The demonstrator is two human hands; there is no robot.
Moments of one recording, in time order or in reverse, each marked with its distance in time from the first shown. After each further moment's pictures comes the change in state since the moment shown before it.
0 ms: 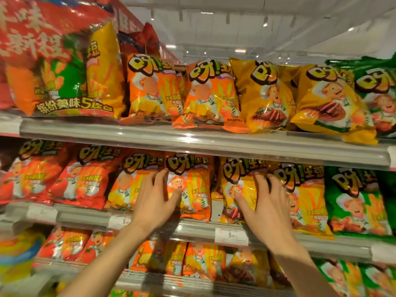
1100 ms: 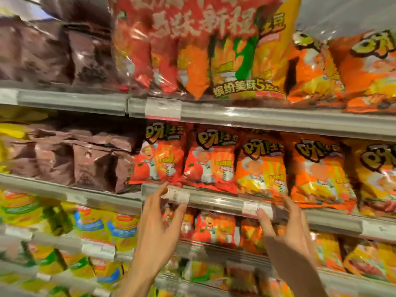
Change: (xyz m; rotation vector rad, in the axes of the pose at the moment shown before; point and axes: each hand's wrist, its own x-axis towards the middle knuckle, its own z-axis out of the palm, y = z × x) left_hand -0.114 -0.220 -0.193 -0.299 0.144 -0.245; right_hand -0.132 -0.277 0.087 0.622 -0.132 0.301
